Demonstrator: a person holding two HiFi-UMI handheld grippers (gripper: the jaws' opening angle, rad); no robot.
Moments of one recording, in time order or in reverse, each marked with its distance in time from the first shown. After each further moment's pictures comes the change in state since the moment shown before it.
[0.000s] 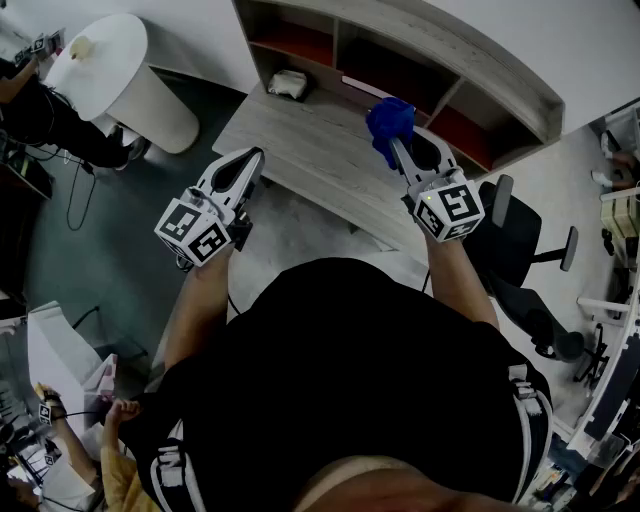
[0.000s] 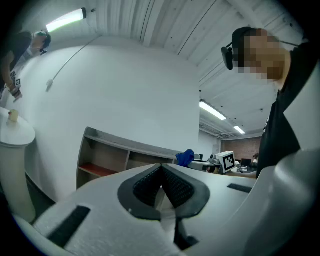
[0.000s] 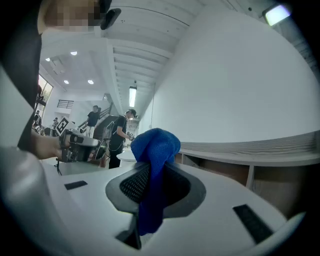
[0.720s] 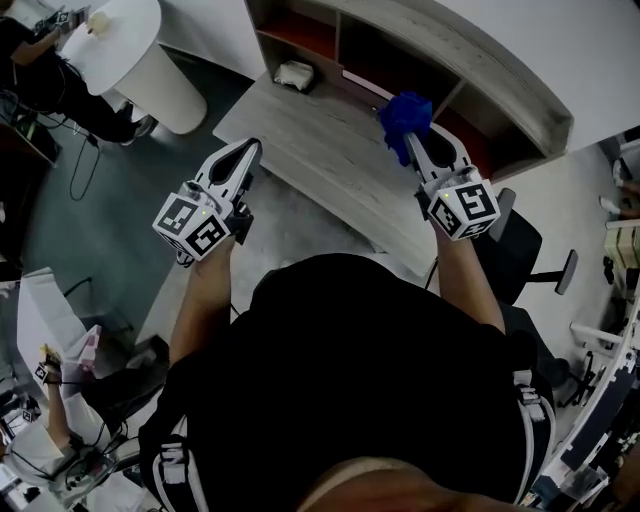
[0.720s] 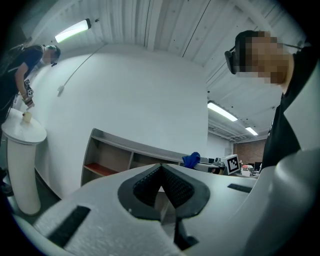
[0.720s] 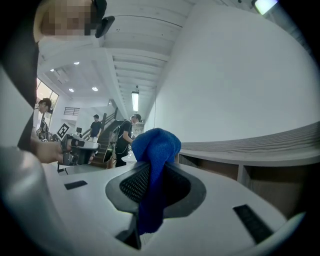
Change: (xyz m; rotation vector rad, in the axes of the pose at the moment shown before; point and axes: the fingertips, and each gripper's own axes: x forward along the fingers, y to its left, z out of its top) left arm 0.022 -0.025 -0.010 -0.018 -0.061 0.111; right arm -0.027 -0.050 -0.004 0.037 -0.027 0.076
